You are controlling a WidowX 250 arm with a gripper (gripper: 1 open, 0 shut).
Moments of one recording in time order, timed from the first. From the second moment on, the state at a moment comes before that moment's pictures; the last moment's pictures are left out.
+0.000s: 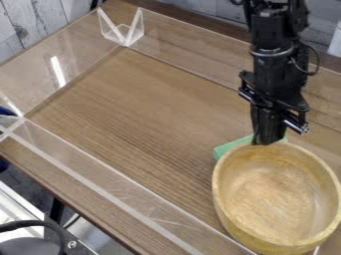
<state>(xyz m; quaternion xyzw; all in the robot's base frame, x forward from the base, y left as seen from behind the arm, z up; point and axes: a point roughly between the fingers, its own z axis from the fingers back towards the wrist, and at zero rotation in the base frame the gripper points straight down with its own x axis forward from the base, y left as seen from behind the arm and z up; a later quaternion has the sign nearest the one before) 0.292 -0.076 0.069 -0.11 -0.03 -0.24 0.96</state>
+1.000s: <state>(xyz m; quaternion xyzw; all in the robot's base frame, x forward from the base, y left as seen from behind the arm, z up) 0.298 -0.084 0.048 -0.16 -0.01 -0.32 0.94</state>
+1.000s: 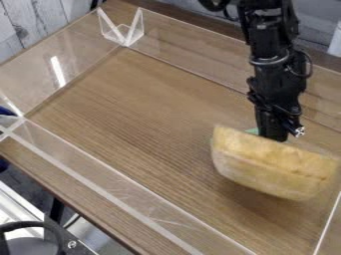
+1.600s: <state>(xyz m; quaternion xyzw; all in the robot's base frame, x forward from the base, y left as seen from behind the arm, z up) 0.294 -0.092 0.032 -0.20 0.01 -0.33 0.92</state>
